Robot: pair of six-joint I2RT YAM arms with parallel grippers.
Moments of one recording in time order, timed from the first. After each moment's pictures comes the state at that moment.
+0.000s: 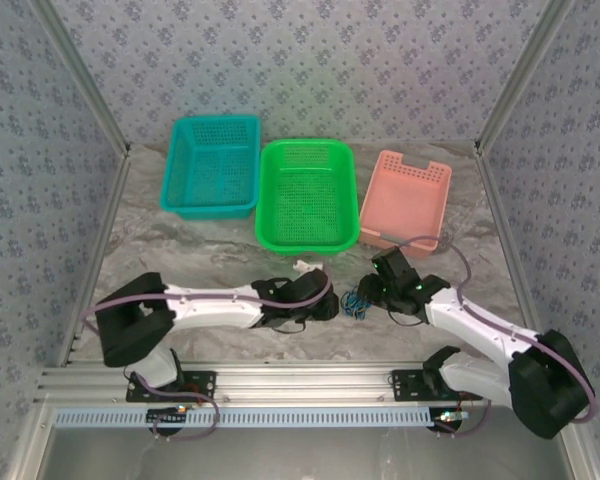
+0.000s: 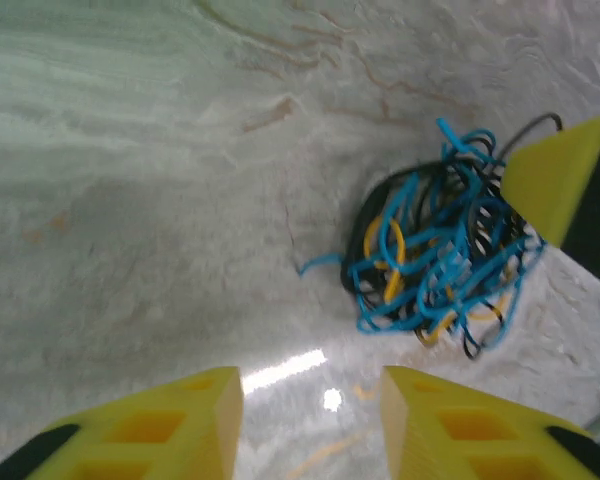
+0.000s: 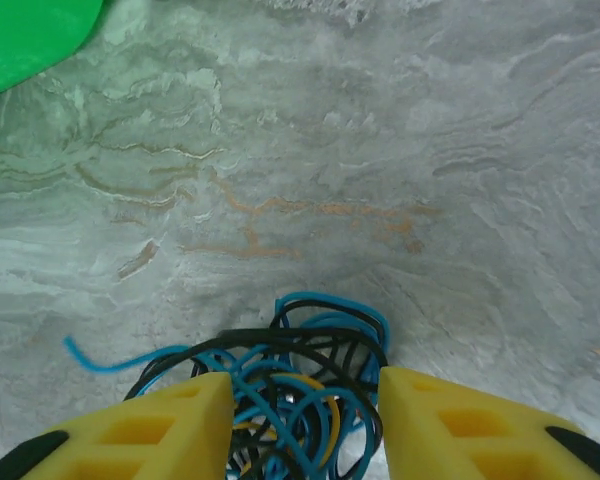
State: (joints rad) left arm -1.17 1.63 0.89 -0.16 -0.12 -1.03; right arm 0.59 1.10 0.51 -0.44 0.01 0.86
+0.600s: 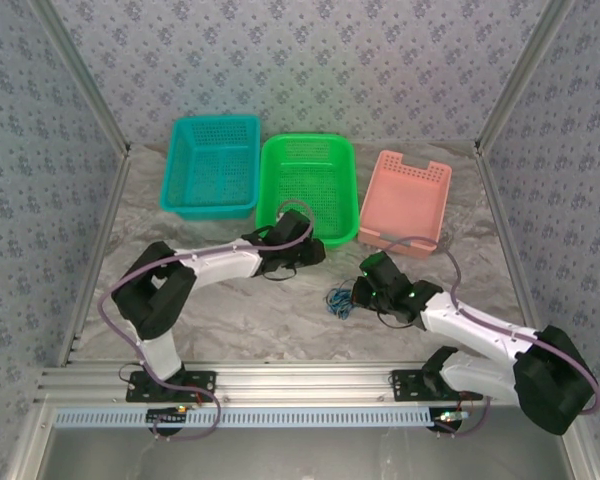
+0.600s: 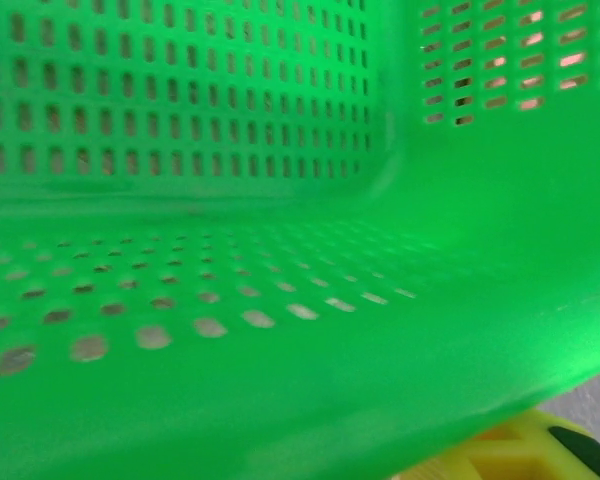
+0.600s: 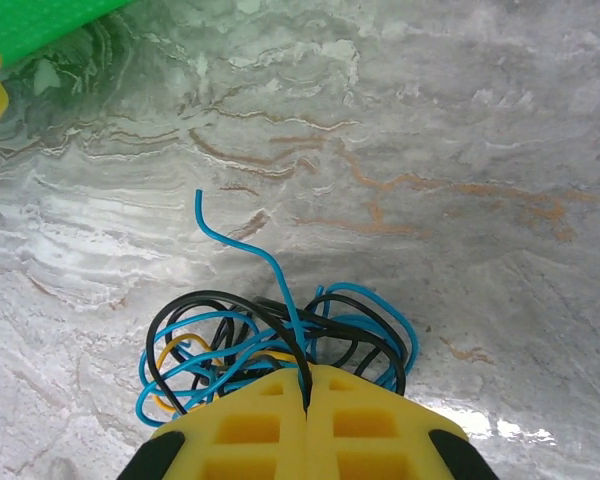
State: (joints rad) left arm -0.81 1.77 1.07 -0.14 0.05 -0.87; right arm 0.71 1.08 0.50 -0.36 0.04 0.90
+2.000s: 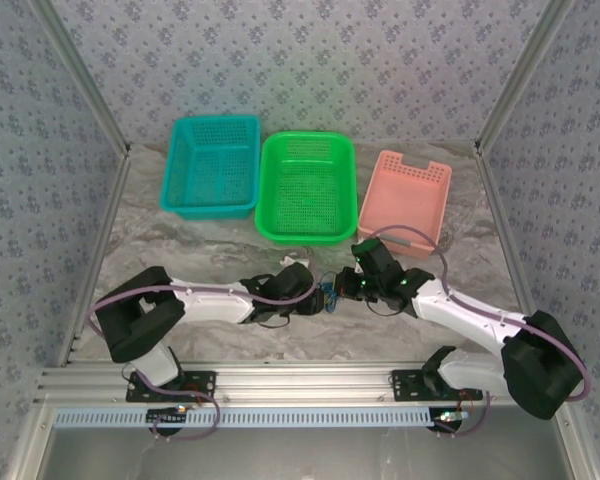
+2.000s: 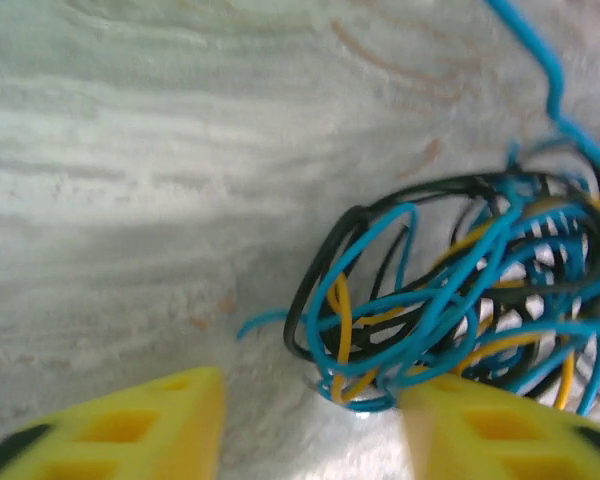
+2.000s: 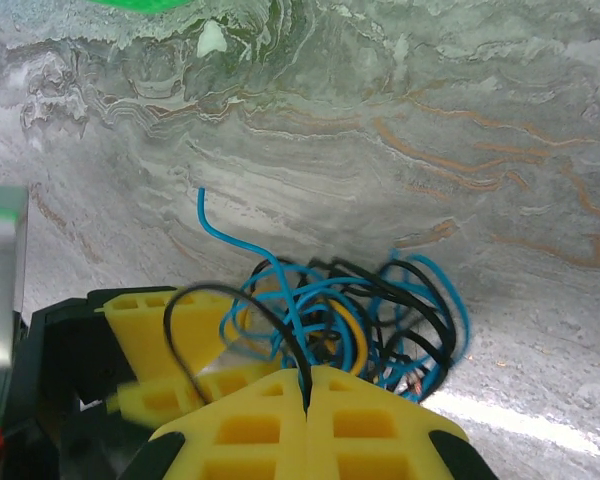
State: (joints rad) left arm -1.04 1.63 0.74 0.03 -0.07 -0.88; right arm 0.70 1.18 0.61 -0.29 -0.17 0.82
